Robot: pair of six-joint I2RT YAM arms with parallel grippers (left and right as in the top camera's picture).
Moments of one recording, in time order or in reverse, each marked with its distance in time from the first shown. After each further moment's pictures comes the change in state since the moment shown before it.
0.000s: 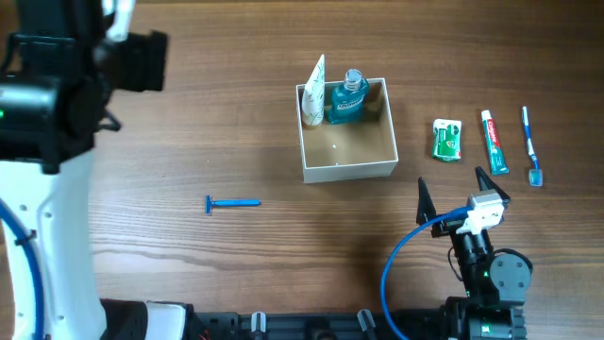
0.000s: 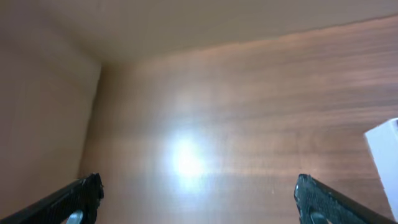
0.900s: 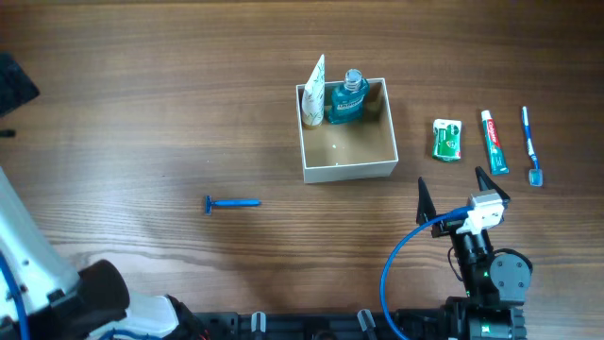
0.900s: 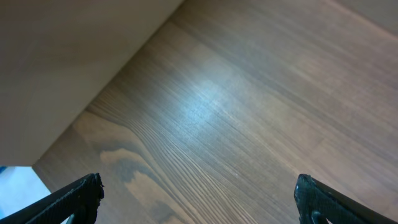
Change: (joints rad) left arm 0.537 0.131 0.000 -0.068 0.030 -0.255; right arm 0.000 0.000 0.000 0.000 0.000 0.000
